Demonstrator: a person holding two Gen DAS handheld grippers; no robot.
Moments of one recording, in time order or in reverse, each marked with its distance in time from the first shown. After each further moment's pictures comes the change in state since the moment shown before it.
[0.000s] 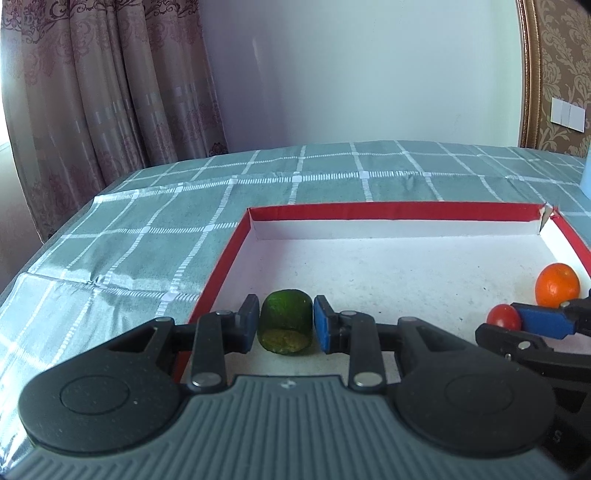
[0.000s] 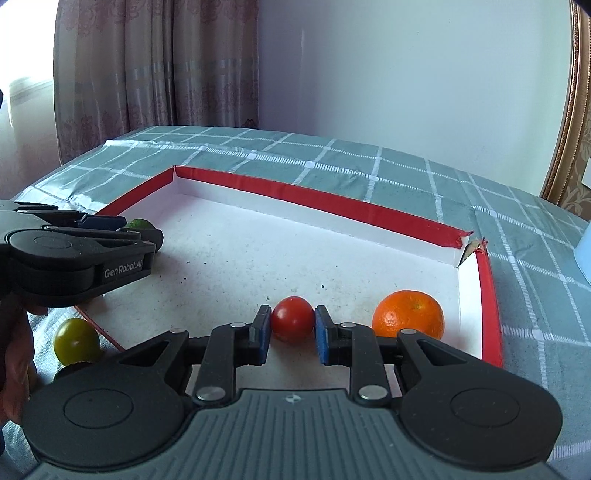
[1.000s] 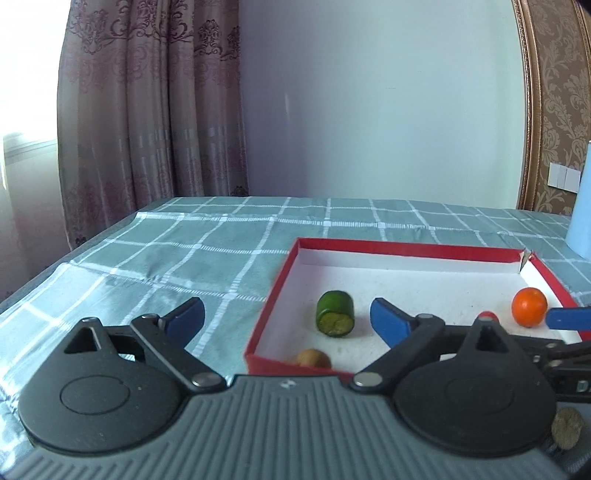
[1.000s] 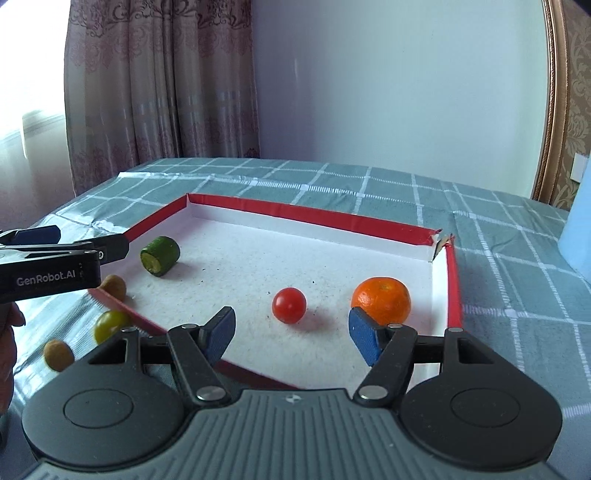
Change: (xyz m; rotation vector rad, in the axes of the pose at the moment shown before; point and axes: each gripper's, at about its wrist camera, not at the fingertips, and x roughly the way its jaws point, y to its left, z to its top) left arm -0.074 0.045 -0.039 -0.125 -0.189 0.006; right arm -0.055 -0.012 -0.023 0.049 -0.102 0.033
